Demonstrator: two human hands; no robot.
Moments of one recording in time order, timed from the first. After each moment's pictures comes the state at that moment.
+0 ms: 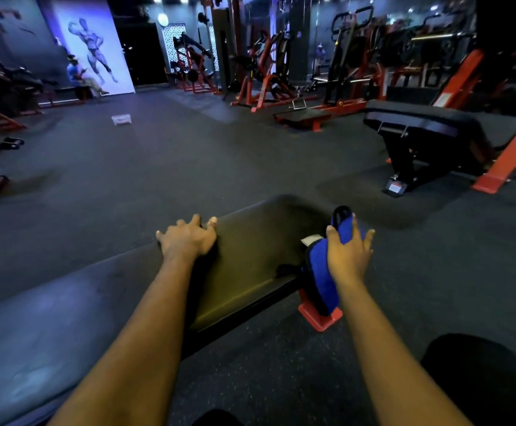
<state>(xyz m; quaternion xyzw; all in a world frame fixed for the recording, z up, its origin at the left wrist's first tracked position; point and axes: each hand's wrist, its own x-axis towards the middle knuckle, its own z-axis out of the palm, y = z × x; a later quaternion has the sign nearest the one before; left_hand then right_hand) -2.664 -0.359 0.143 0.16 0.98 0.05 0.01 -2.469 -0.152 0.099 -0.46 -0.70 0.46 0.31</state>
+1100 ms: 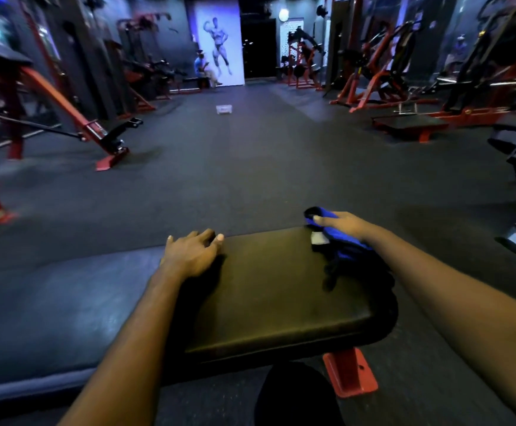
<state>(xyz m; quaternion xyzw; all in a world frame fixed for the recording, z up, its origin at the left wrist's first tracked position) -2.669 -0.349 0.142 0.09 0.99 0.07 0.04 -2.658 -0.009 0.142 -0.09 -0.90 0.41 -0.07</state>
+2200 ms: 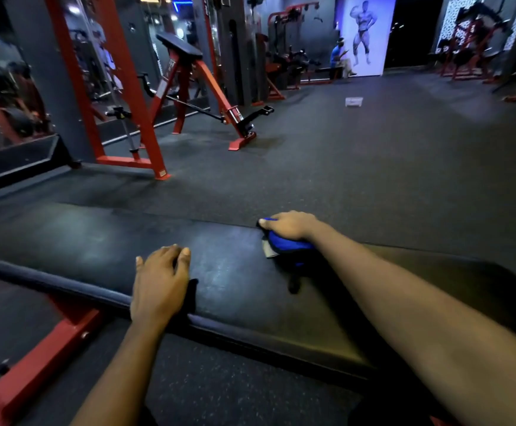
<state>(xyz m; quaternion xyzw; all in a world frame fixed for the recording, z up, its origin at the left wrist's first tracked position) -2.537 -0.546 0.123 -0.21 0.92 0.22 -0.26 -2.733 -0.338 0.160 0.24 -0.96 0.11 -0.12</state>
